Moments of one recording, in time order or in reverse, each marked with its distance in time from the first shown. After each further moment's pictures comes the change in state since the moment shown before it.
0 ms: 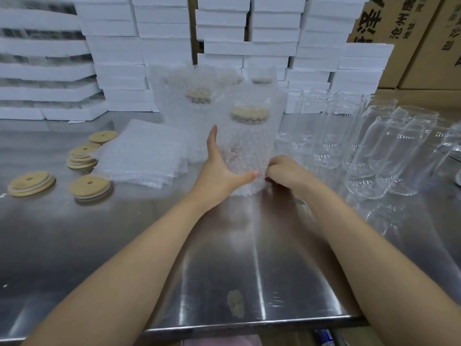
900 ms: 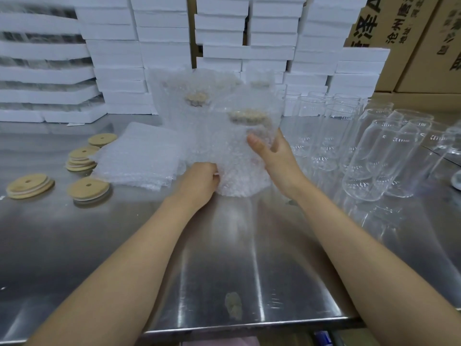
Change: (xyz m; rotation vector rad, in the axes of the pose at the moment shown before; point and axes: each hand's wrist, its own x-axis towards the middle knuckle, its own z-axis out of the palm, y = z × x) left_hand -0.001 0.011 -0.027 0.787 -0.035 -0.066; right_hand -0.017 -0.030 0.010 0.529 0.091 -0.452
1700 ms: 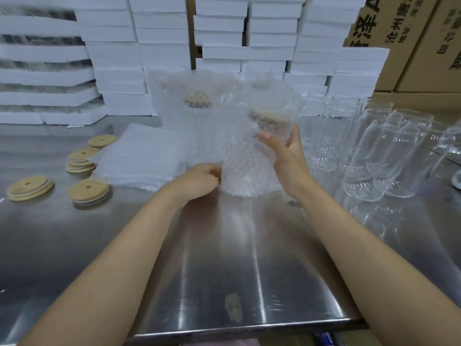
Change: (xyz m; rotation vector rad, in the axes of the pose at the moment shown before) left_hand 0.008 -0.001 -0.009 -0.520 -0.280 -0.145; right_hand -0.001 0.000 -0.009 0.211 0.134 -0.011
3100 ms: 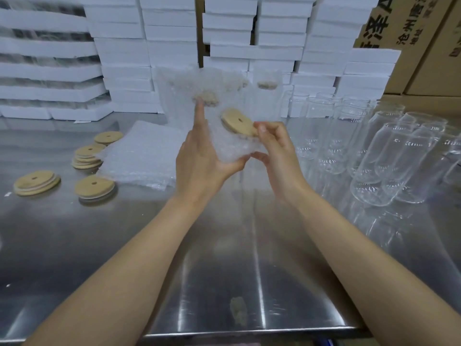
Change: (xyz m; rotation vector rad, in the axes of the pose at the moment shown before) left_hand -0.014 0.026 0.006 0.244 0.759 0.360; right_hand -0.005 0.000 0.029 -0.012 -0.069 0.001
